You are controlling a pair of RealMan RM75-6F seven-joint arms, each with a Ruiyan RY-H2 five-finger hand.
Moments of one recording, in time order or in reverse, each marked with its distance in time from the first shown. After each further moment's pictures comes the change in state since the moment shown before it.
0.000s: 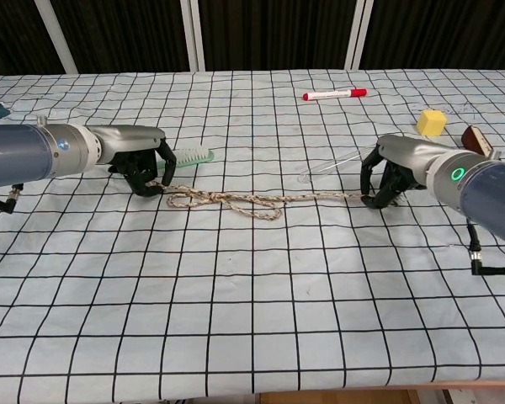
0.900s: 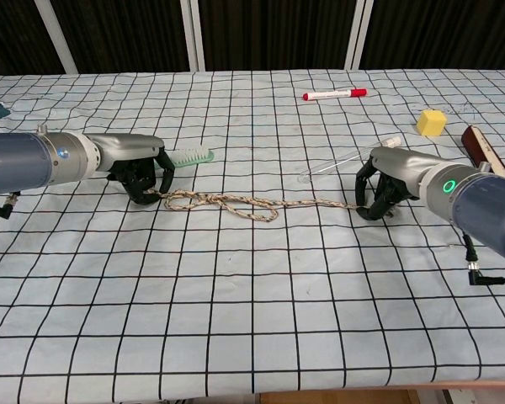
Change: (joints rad) left arm 0.004 -0.024 0.018 0.034 0.005 -0.023 -0.006; right arm 0.006 -0.038 -0.017 0.026 0.016 -0.019 -0.014
